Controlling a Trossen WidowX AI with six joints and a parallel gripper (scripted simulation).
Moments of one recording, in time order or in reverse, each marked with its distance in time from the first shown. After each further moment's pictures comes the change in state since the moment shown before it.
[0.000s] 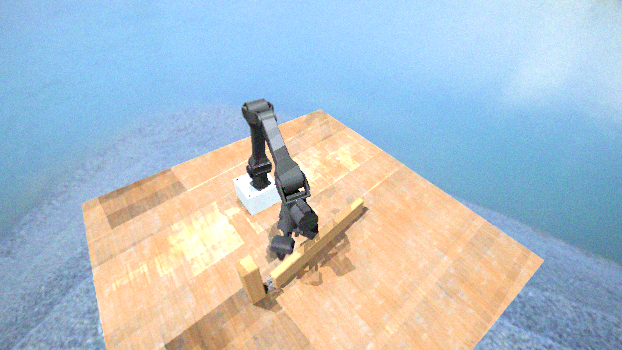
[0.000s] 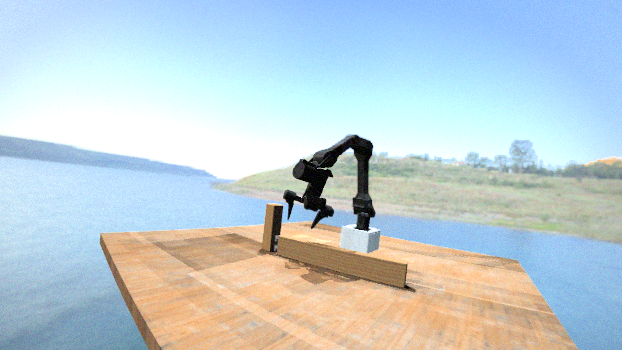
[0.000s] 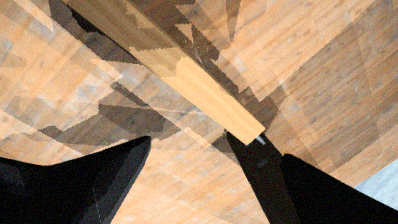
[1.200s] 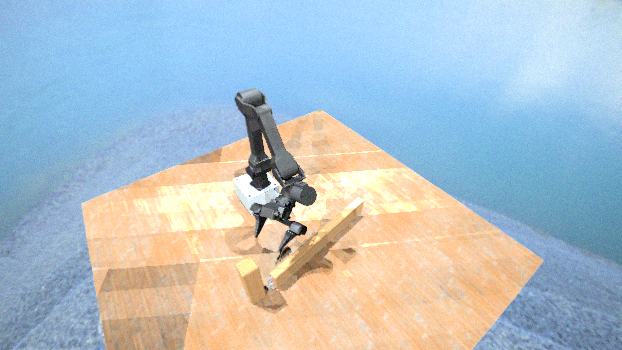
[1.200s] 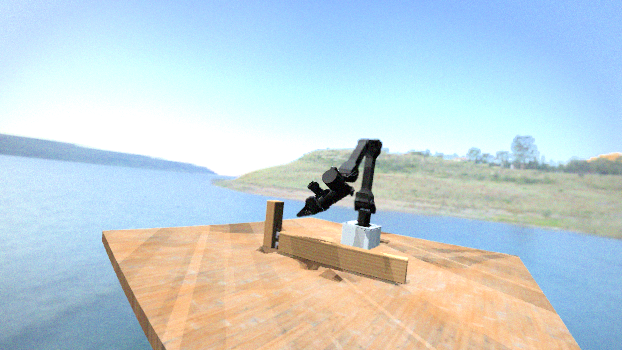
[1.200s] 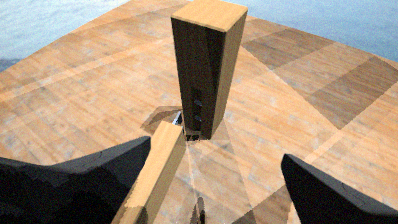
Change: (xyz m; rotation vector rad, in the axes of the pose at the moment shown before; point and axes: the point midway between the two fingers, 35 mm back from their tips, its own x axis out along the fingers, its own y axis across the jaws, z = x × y) arm 0.000 0.021 -0.047 1.938 -0.415 -0.583
